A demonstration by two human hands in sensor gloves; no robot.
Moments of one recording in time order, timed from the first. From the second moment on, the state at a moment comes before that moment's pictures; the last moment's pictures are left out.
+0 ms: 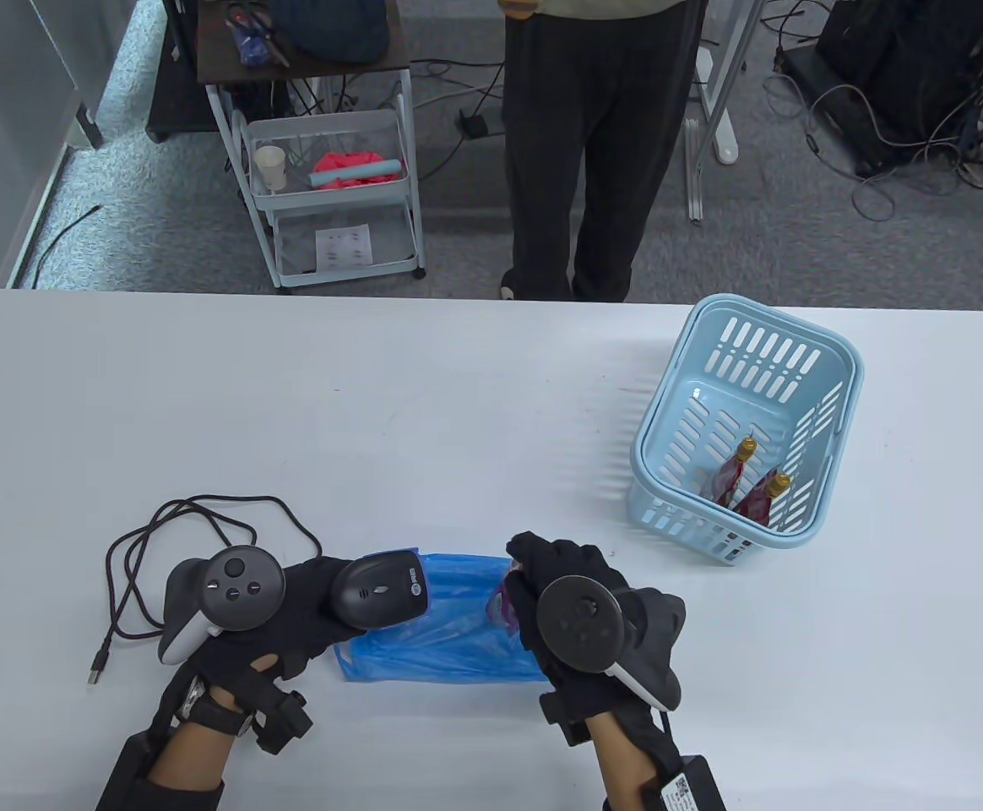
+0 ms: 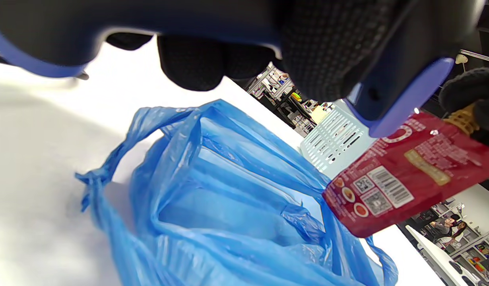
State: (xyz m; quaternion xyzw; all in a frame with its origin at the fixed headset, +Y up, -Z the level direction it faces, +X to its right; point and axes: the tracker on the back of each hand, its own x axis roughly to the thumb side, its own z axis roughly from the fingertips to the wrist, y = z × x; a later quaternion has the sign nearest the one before) left_hand -0.239 -0.716 -0.202 -0.12 -0.17 0.34 0.92; right_hand 0.071 -0.632 -0.175 0.11 -0.06 0.97 0.21
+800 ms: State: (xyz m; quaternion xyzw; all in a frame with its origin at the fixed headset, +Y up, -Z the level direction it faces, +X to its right) left_hand -0.242 -0.715 -0.202 -0.12 -0.16 0.34 0.92; right_hand 0.059 -0.669 -0.192 0.11 0.00 0.98 0.14
